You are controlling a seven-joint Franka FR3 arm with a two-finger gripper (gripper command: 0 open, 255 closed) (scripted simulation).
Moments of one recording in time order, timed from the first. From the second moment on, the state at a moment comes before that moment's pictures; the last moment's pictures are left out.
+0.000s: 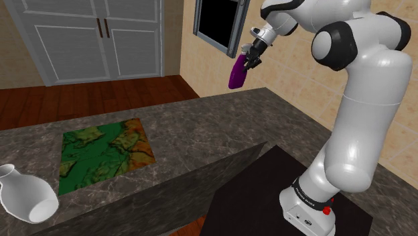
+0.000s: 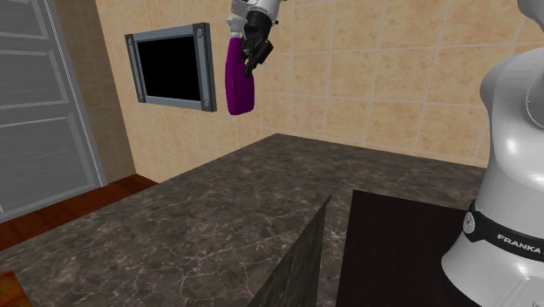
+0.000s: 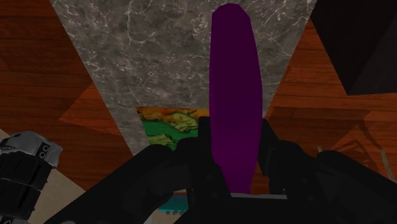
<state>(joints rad) 0.21 0.31 -0.81 -1.60 0.72 1.55 -2.10</state>
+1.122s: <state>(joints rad) 0.53 -0.04 -0.67 -1.96 0.56 1.89 -1.74</state>
